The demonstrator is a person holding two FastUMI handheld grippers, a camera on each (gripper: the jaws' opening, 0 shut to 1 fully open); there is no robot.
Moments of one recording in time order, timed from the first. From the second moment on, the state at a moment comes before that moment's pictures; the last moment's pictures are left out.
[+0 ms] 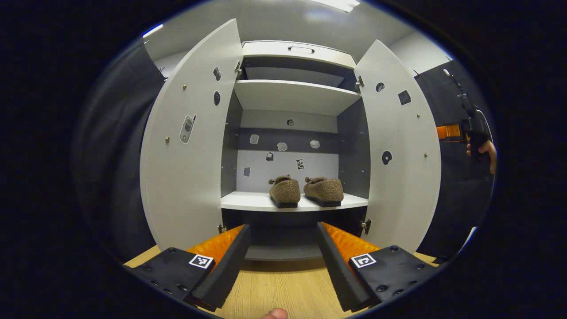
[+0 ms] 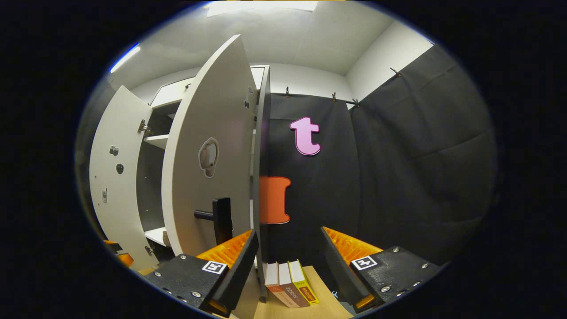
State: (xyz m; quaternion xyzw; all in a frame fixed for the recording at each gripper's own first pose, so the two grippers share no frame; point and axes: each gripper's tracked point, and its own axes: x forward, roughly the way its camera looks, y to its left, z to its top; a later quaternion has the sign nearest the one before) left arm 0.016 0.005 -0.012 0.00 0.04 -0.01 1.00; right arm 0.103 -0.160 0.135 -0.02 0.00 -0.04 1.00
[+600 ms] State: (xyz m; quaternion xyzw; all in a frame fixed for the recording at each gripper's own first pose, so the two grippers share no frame) left arm 0.005 0.048 -0.007 0.02 0.03 0.03 1.00; right arm 0.139 -0.024 0.121 -0.03 -0.01 0.07 1.00
